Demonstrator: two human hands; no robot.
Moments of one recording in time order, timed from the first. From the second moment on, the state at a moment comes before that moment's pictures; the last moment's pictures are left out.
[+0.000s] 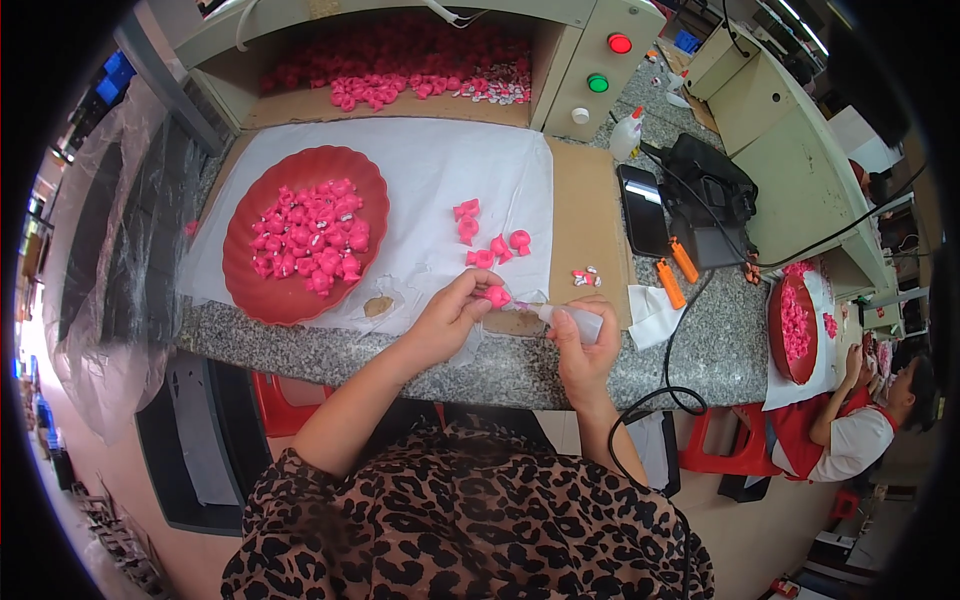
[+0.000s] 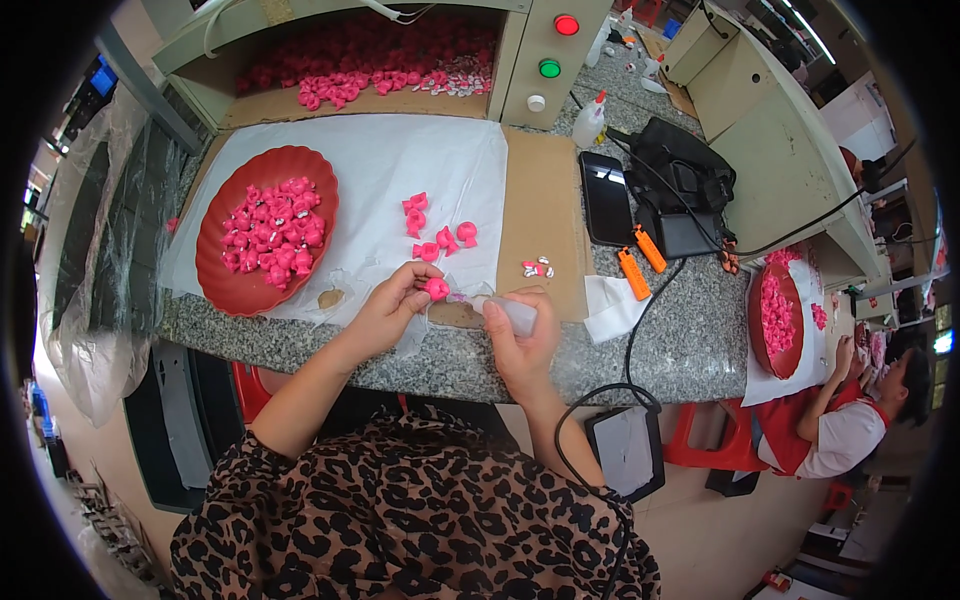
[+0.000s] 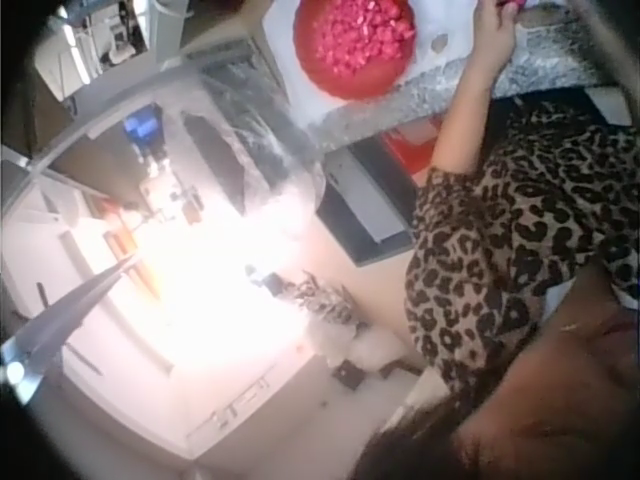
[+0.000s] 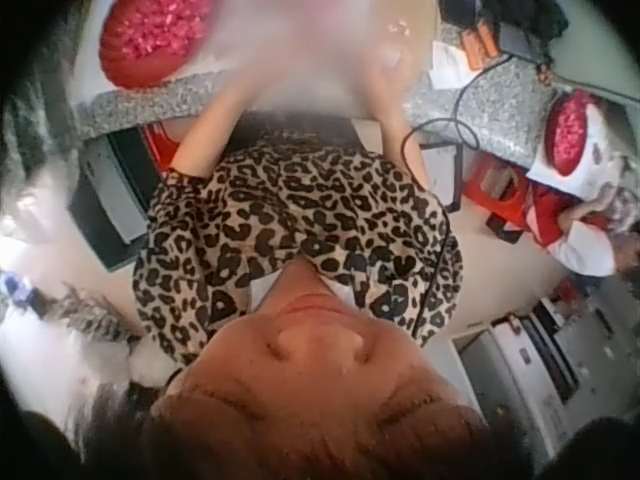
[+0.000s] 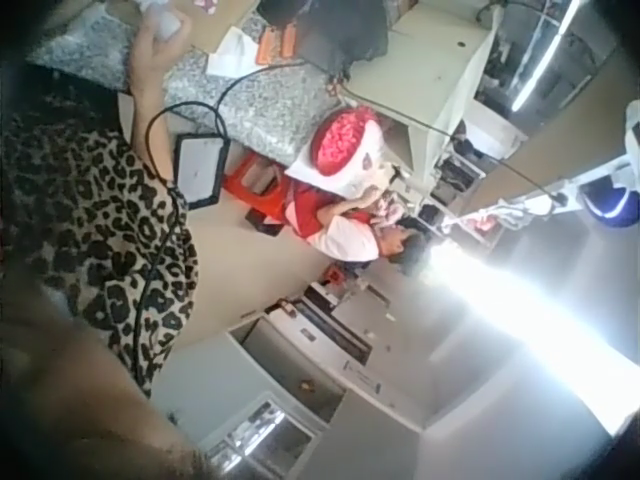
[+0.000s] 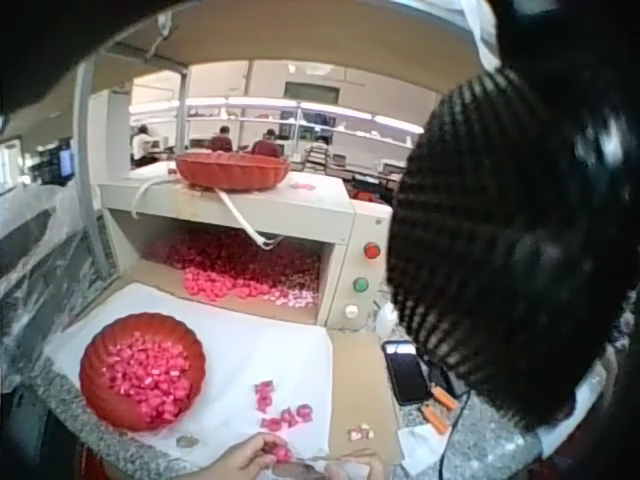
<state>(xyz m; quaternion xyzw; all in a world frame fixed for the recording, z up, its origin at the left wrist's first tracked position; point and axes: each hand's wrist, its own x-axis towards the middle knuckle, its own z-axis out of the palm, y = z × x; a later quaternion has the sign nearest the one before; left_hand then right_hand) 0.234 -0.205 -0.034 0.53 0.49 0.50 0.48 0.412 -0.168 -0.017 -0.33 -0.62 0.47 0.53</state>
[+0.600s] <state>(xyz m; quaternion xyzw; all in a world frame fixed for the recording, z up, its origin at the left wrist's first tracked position) 0.234 -0.201 -0.041 0.47 0.44 0.52 0.56 0.465 -0.136 -0.011 -0.38 -0.36 0.68 0.51</state>
